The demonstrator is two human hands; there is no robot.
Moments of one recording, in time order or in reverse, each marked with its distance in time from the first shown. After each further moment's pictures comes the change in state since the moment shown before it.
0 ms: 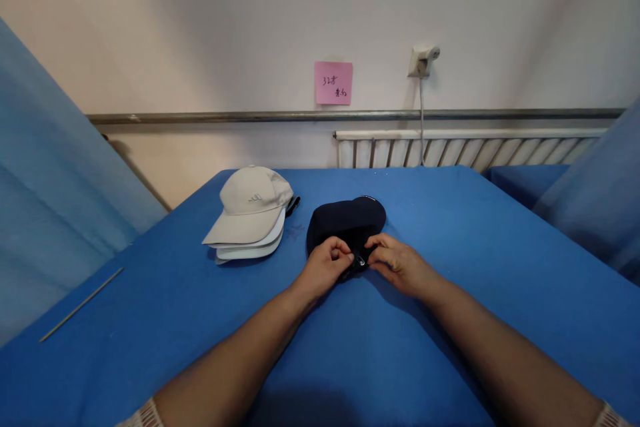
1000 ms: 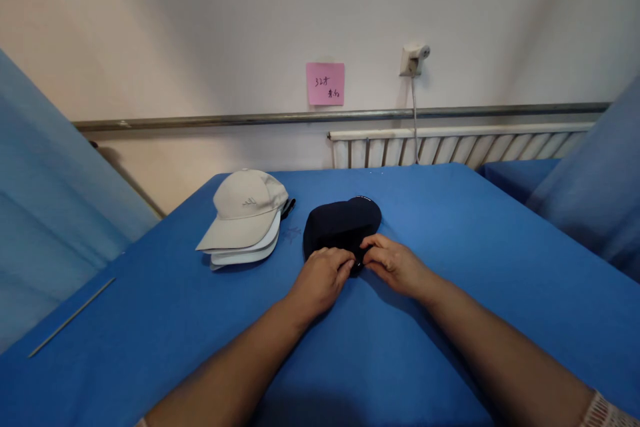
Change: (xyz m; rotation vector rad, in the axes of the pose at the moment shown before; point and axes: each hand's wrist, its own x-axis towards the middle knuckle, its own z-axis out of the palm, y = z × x) left_hand -0.015 0.017 -0.004 0.879 -0.099 0.376; right_hand 0.002 -0.002 0.000 -0.031 0.010 -0.013
